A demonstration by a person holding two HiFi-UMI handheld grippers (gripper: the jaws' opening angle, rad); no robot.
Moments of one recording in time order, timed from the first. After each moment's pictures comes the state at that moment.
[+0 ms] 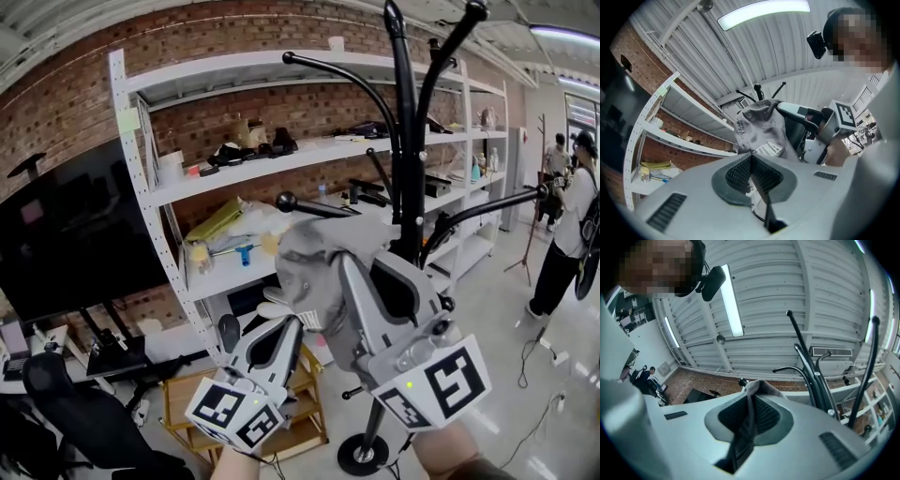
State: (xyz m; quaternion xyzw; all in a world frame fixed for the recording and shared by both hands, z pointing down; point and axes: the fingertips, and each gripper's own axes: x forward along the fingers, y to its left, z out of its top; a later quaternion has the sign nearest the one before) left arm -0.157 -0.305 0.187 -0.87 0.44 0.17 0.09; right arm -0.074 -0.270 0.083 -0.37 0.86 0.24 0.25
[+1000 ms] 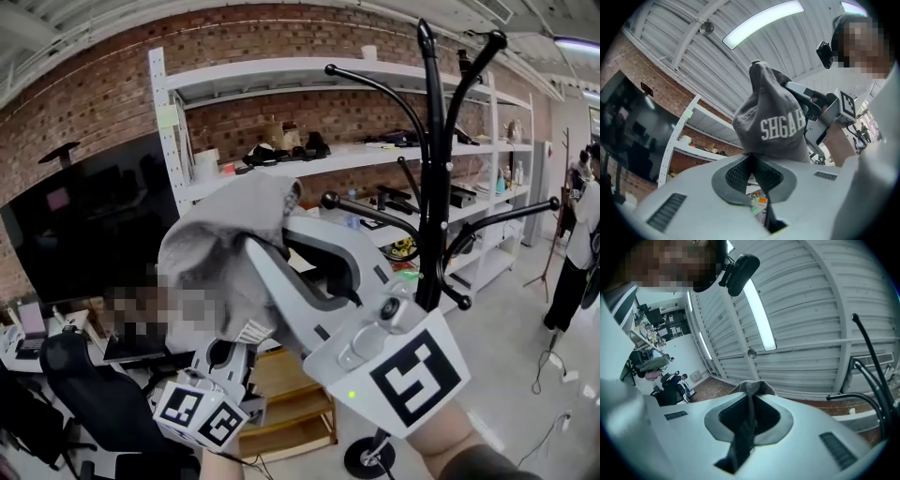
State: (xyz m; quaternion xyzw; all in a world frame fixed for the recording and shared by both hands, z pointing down) left arm -0.266 -0.255 0.170 -0.80 0.55 0.21 0.11; right arm -0.184 -0.179 0.013 -0.19 0.87 0.37 0.27
